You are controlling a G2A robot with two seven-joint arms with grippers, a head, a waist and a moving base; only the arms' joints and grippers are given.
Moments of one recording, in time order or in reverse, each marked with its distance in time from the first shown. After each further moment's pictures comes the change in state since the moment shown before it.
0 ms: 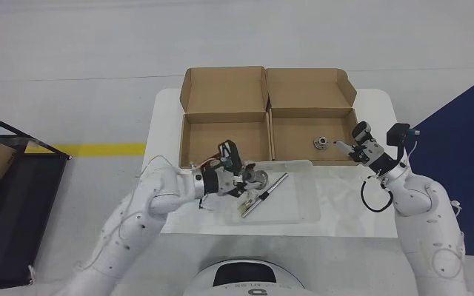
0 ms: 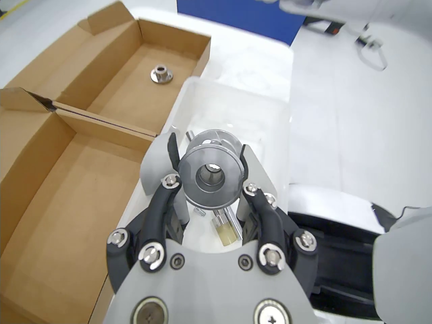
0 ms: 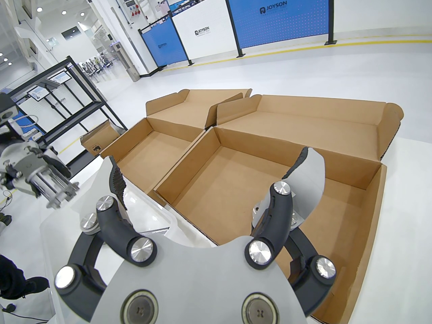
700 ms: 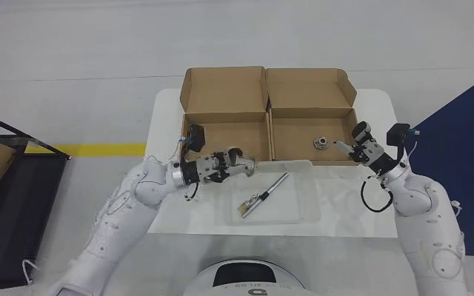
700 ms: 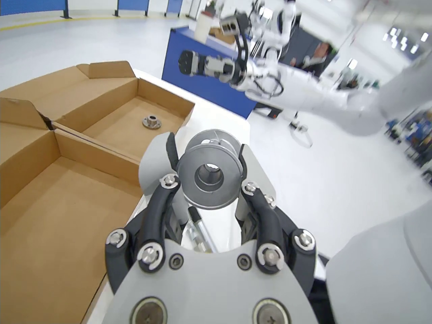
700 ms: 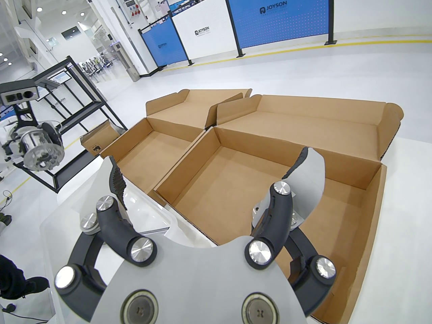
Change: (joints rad) left arm -0.096 -0.005 0.037 0.290 -0.491 -0.097 0.064; right arm 0.000 0.000 0.000 0.000 0.000 0.000 0.000
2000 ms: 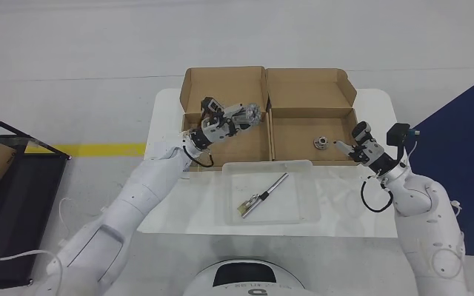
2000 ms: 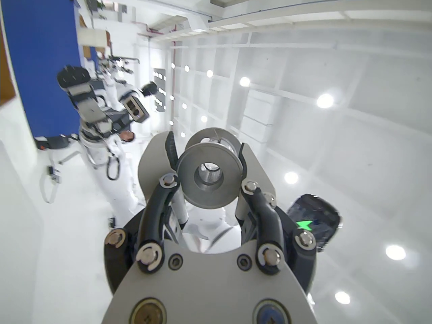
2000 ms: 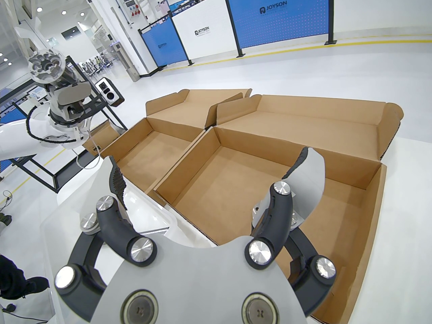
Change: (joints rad) left arm -0.380 -0.154 0.239 0.501 -1.479 0.411 -0.764; right arm 0.000 0.000 0.000 0.000 0.000 0.000 0.000
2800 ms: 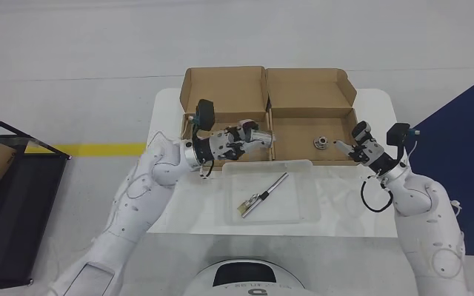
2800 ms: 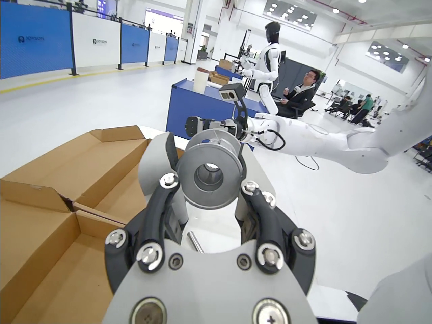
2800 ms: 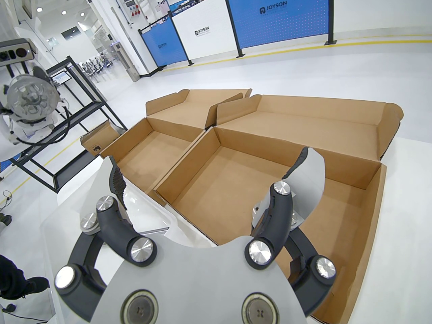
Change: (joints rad) left arm 0.286 0.021 -0.247 -0.478 1.869 -0.490 1.053; right arm 0.000 0.000 0.000 0.000 0.000 0.000 0.000
